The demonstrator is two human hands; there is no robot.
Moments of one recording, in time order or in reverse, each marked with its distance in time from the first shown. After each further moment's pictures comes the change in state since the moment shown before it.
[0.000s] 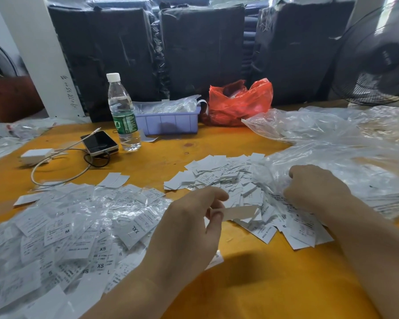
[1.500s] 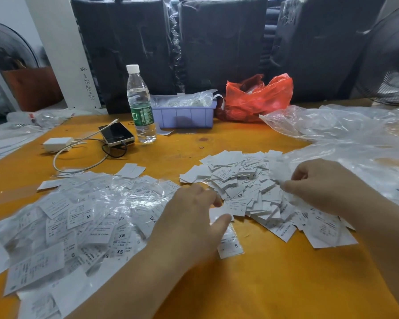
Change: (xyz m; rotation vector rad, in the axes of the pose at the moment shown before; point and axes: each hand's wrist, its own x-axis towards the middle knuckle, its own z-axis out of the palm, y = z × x) left_hand 0.001 -0.021 -0.010 0.238 -0.270 -0.302; right_hand -0.013 -0.012 -0.004 0.241 0.029 -0.189
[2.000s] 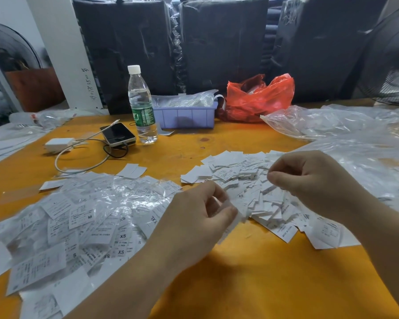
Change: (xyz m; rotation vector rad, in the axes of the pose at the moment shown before) left_hand -0.006 0.005 -0.010 -0.536 0.012 0.000; right_hand -0.022 -0.023 -0.007 0.422 0.072 -0.397
